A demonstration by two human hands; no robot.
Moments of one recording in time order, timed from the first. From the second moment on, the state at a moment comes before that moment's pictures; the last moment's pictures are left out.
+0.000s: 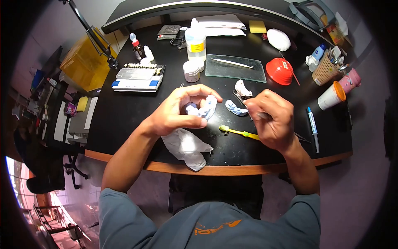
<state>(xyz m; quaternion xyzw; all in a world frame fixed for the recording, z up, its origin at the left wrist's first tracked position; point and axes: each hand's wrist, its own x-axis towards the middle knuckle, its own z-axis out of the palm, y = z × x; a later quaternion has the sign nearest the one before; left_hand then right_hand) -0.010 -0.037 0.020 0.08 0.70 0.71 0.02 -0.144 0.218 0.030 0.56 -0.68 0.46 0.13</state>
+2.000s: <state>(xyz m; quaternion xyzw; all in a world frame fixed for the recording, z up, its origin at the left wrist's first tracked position) -0.001 0.003 0.005 0.05 0.81 0.57 -0.14 -0.121 0.201 0.000 0.56 -0.58 0.59 0.02</state>
